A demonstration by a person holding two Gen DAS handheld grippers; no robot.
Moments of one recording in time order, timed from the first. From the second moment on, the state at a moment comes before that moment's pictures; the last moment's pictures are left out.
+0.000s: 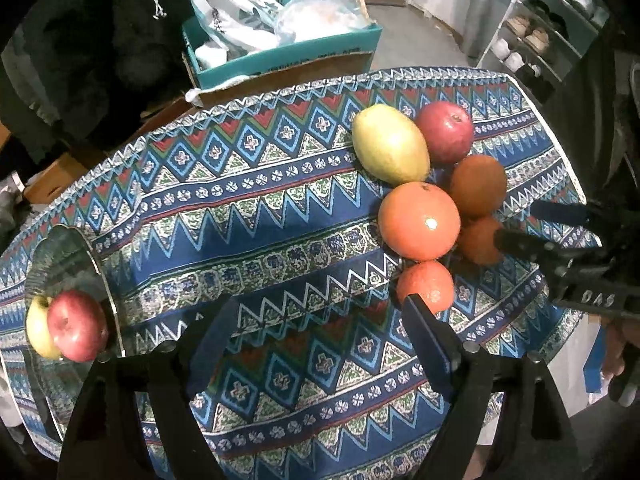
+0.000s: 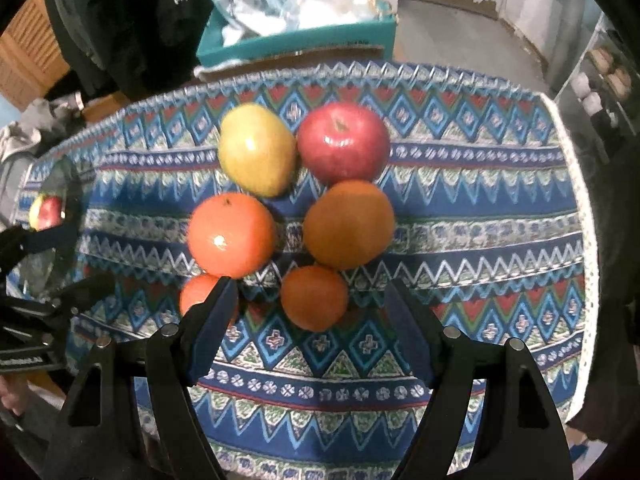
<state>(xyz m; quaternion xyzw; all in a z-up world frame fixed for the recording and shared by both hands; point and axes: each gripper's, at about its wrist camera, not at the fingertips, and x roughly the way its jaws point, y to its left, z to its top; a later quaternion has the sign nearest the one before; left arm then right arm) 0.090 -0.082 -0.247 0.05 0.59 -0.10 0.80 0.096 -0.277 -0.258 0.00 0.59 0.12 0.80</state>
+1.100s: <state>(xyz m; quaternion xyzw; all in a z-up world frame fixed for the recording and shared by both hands) 0.130 -0.141 -0.277 0.02 0.61 -0.13 0.78 0.100 -0.317 -0.279 0.03 0.60 0.10 0.79</state>
